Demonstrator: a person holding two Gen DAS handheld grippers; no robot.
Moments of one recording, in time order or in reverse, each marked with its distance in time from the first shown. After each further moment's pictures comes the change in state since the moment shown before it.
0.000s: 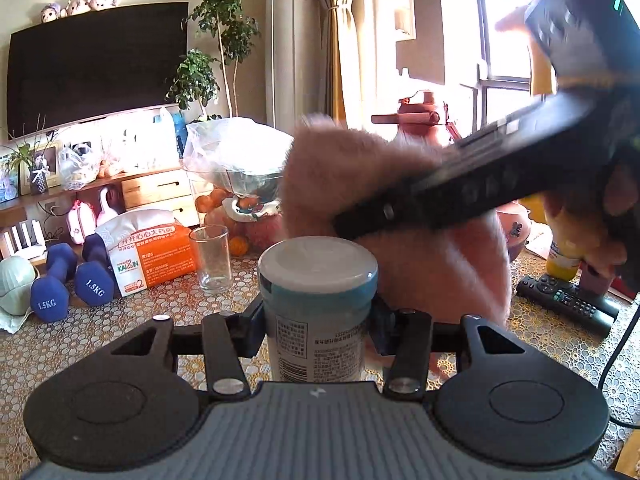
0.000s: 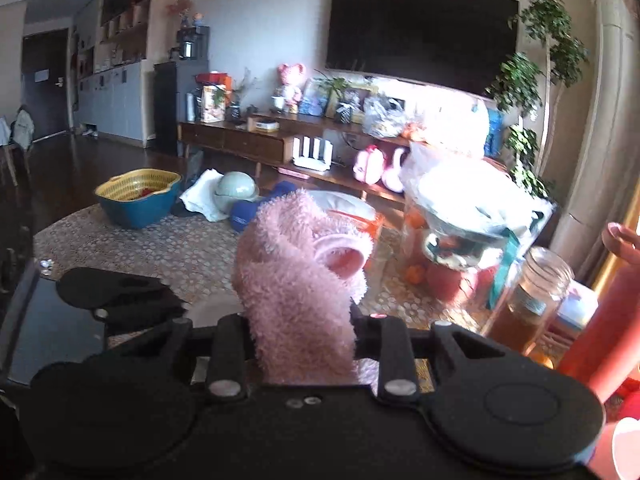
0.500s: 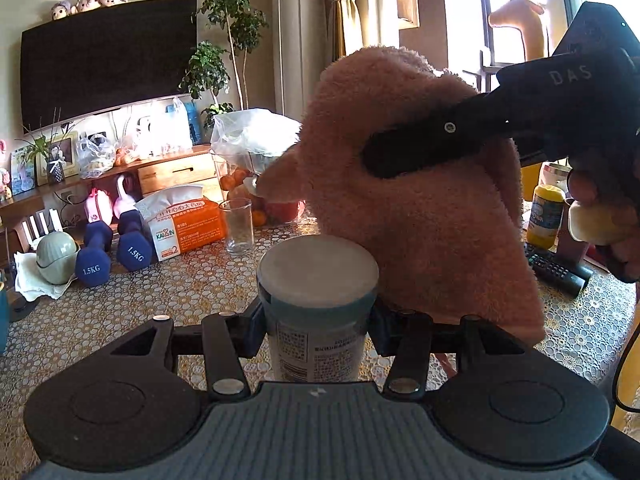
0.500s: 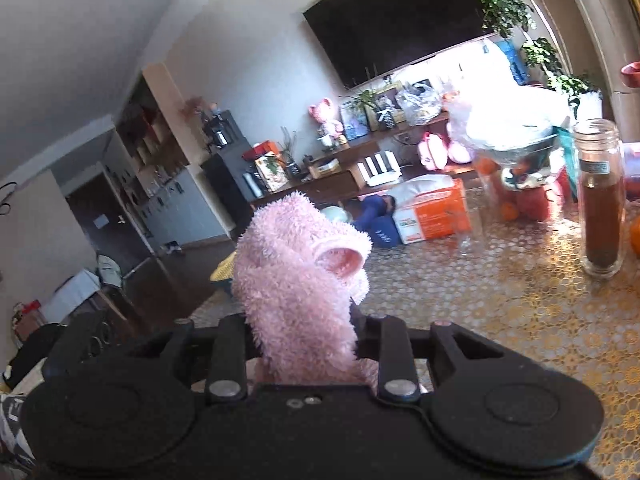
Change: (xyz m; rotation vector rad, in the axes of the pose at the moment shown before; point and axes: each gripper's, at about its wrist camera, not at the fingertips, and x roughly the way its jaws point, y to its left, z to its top) left arm -0.087 -0.004 -0.024 0.008 0.044 0.028; right arm -0.049 0.005 -0.035 0.429 -0.136 0.408
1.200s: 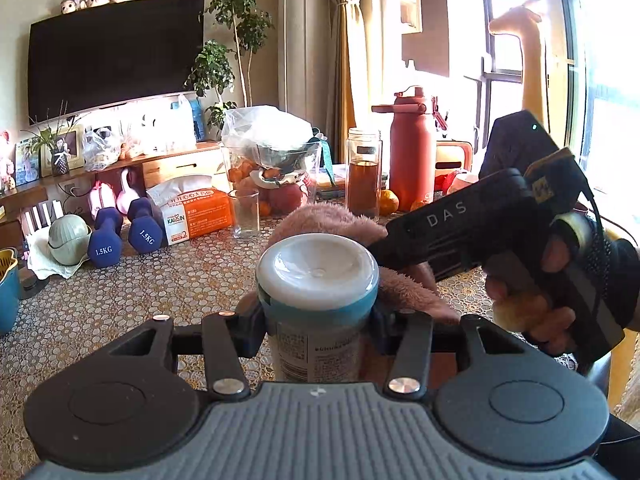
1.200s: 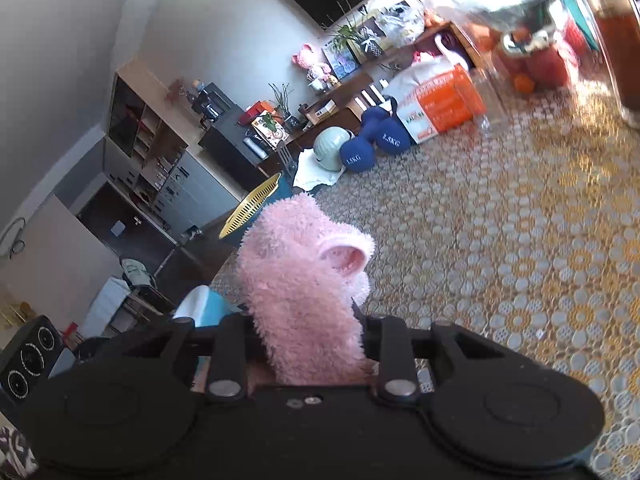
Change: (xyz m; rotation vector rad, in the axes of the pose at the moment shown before) left arm -0.027 0.009 -0.019 -0.025 -0.007 -0.010; right arm 0.075 -0.039 -0.057 0.269 0.139 0.065
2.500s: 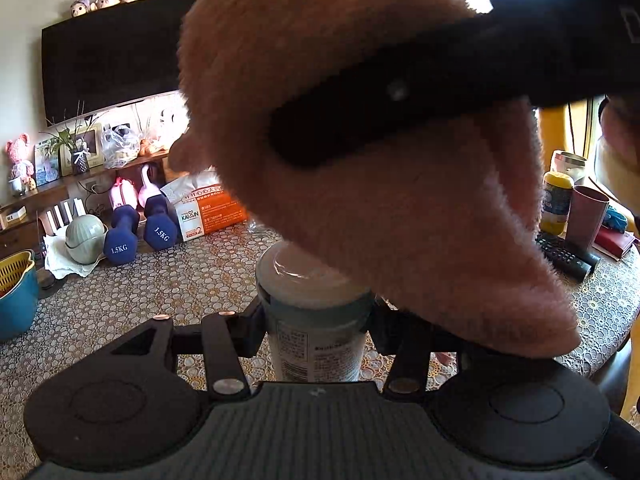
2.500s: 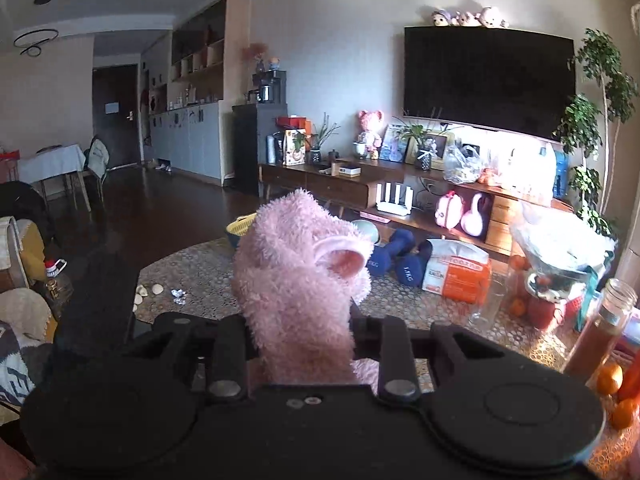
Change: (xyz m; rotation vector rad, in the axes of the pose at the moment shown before) left arm 0.004 -0.022 0.007 0.018 0.038 0.090; right arm -0.046 0.171 -0.012 -0.761 -0.091 -0.245
